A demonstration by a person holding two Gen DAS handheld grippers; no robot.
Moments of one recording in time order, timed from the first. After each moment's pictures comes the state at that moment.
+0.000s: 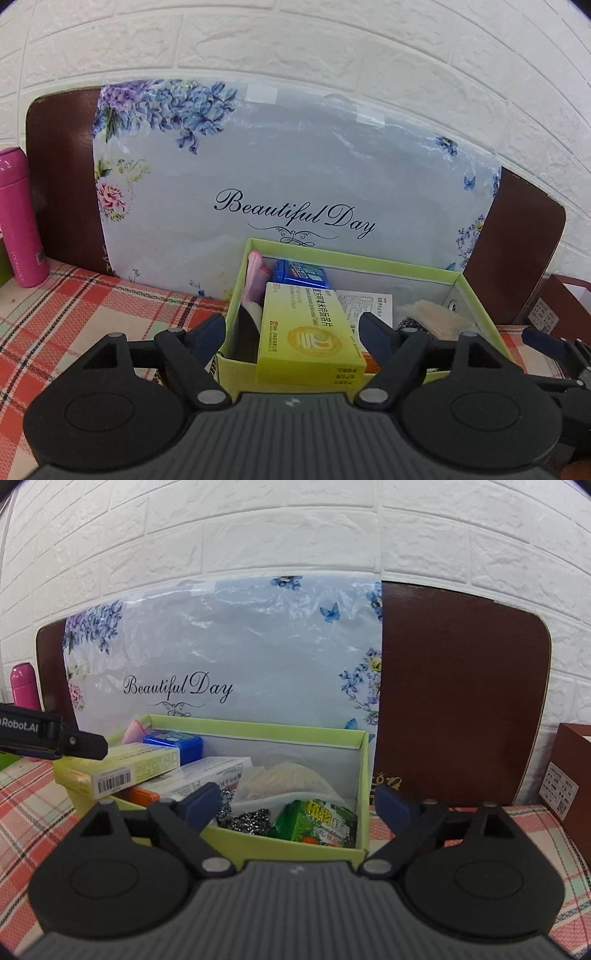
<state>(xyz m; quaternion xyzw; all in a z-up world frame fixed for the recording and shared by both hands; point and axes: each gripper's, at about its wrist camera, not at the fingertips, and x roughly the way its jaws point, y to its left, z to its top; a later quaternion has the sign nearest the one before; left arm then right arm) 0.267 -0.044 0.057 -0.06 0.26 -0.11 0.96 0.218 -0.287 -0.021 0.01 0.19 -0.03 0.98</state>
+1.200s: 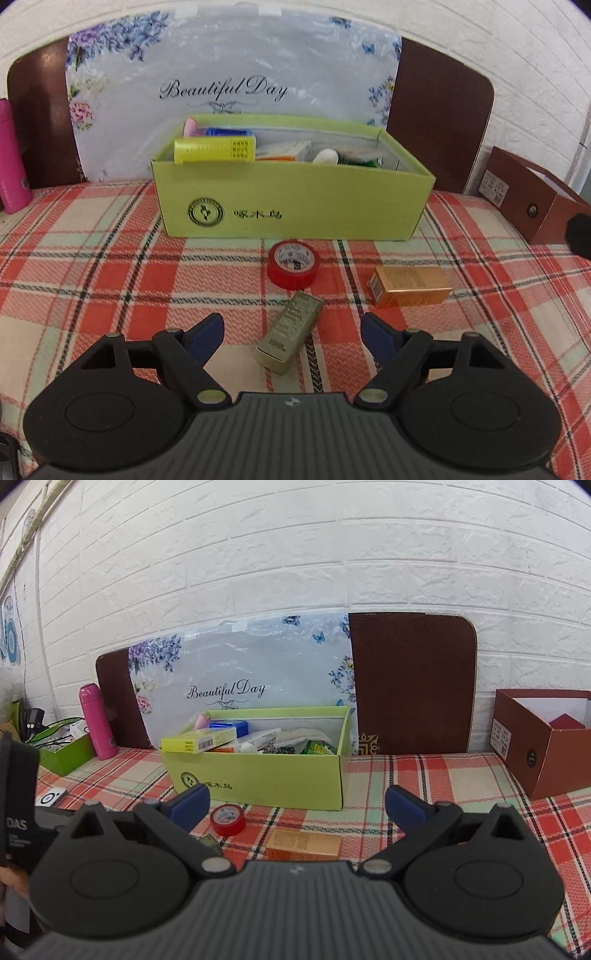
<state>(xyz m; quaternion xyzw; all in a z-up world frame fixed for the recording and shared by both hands) 0.161 -0.085 -0.014 0.00 0.35 -0.16 0.92 0.043 -0.298 0.027 0.06 0.20 0.00 0.98</state>
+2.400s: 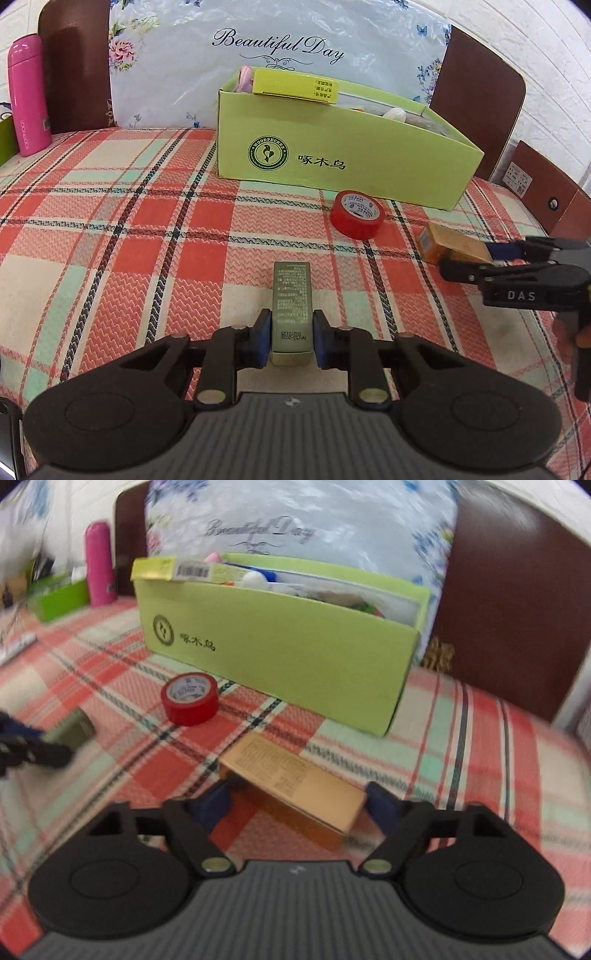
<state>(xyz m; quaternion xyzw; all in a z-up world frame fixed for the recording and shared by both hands) 0.159 -0.031 -0.044 -0.03 0.38 -0.15 0.91 0.165 -0.295 -0.087 -0.06 0.36 0.08 0.93</state>
